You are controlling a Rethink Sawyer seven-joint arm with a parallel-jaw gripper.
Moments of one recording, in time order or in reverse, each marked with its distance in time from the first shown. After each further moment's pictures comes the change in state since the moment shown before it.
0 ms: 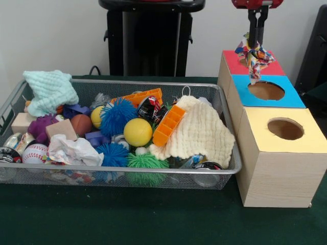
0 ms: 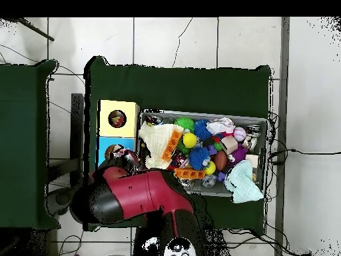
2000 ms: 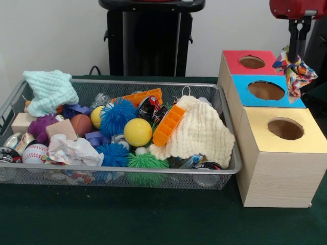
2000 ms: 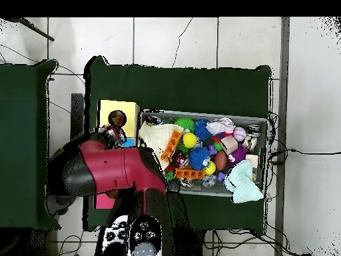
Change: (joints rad) arm 0.212 0.157 -0.196 -0.253 0.178 0.021 0.002
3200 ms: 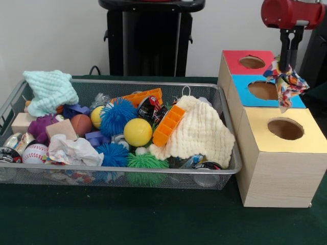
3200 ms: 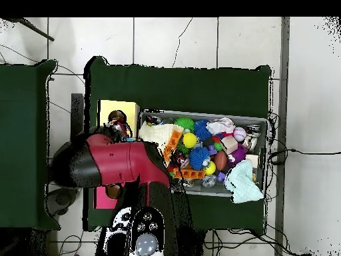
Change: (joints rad) arm 0.018 0.051 -0.047 -0.056 0.005 0.000 0.000
